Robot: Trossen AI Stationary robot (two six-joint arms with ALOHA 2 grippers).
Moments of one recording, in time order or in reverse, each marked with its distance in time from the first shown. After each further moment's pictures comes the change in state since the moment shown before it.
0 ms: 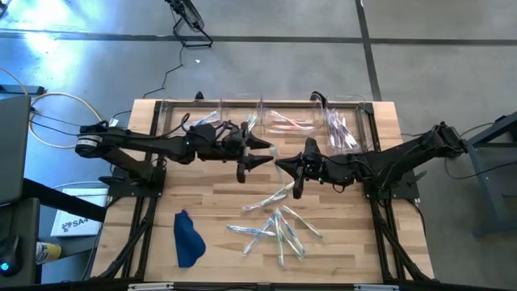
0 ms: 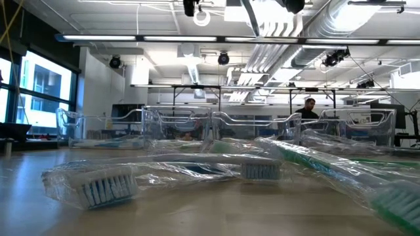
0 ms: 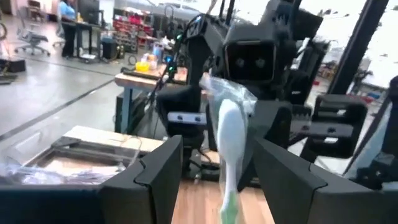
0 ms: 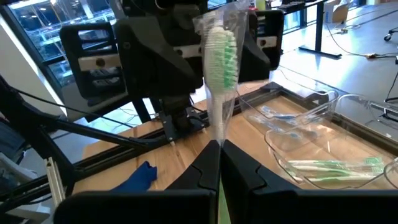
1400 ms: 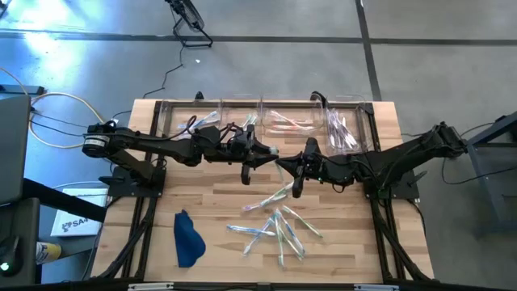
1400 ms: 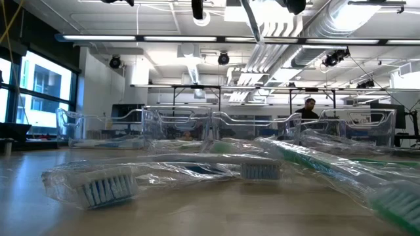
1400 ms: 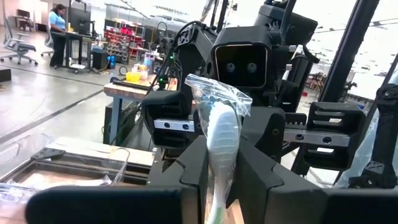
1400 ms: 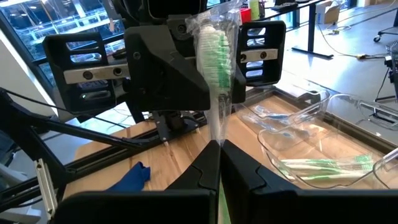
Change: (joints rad) left arm 0.000 0.074 0.000 0.133 0.030 -0.013; right arm -0.001 0.000 0.000 -0.011 0.027 0.000
